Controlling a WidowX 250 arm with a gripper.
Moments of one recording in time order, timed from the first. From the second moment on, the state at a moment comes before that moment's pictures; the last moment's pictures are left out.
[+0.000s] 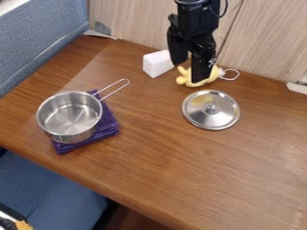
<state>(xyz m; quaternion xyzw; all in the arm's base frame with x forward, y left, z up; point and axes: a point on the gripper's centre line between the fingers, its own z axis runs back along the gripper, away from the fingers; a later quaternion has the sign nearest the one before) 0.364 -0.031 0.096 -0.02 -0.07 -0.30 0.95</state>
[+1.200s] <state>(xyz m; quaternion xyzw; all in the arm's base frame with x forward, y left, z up) 0.281 0.033 0.087 0.04 -0.02 -0.22 0.97</state>
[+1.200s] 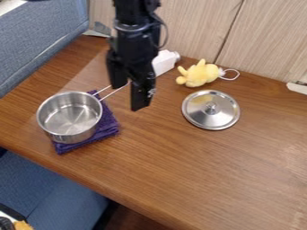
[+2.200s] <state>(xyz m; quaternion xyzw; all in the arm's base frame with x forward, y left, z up) 0.254 0.092 0.015 0.05 0.04 -0.10 0.99</state>
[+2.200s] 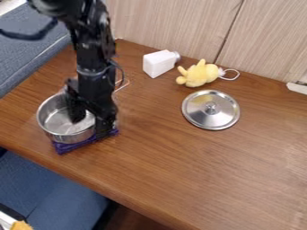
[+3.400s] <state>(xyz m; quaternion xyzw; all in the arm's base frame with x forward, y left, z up) 0.258 0.088 0.011 0.02 0.02 -0.11 0.99</state>
